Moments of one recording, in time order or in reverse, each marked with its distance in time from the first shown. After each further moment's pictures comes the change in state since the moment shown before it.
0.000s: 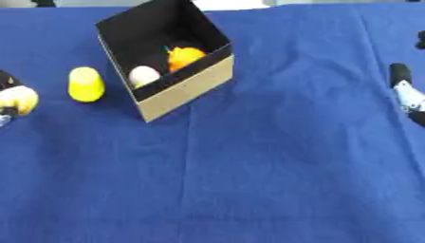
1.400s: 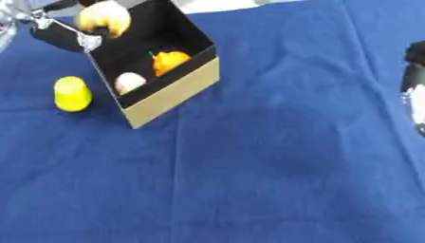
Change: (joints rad) left arm -0.427 -0.272 -0.075 0.120 -0.006 -0.056 0.020; right arm -0.072 0.045 0.077 0.000 -0.111 -0.039 0.093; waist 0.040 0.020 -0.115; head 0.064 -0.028
